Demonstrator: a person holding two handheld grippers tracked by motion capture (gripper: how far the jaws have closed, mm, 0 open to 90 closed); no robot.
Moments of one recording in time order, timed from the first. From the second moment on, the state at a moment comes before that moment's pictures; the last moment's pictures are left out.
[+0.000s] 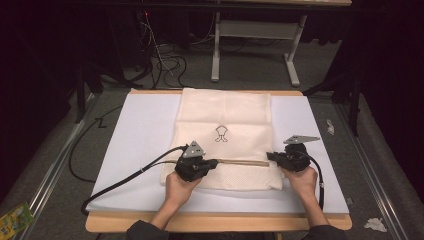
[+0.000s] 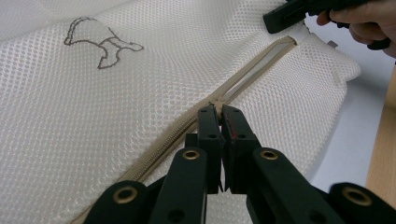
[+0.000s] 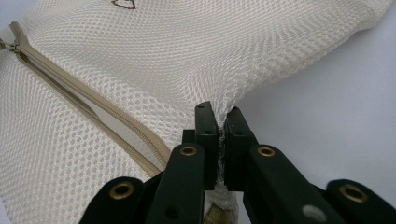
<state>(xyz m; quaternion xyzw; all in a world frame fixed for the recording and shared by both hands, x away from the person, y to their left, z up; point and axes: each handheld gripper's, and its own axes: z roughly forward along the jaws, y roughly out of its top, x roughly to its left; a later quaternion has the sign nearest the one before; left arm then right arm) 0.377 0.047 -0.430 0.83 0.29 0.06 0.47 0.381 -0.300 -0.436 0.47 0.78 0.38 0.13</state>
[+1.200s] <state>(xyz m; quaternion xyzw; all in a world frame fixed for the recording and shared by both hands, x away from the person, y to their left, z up) 0.375 0.081 -0.431 0.82 0.31 0.07 0.48 0.384 -0.299 -0.440 0.48 0.78 0.38 0.13</state>
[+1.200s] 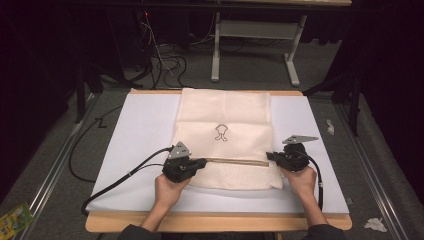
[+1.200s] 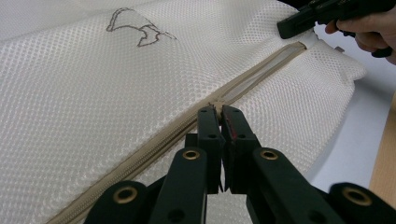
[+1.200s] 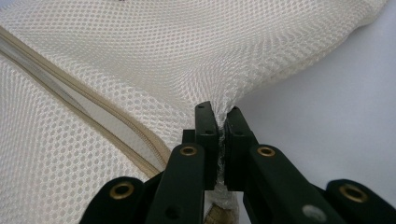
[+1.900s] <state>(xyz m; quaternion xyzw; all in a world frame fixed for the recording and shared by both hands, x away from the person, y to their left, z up) 0.372 0.101 -0.428 0.81 0.32 0.08 0.49 0.386 -0.298 -0.443 0.48 0.78 0.38 0.14</state>
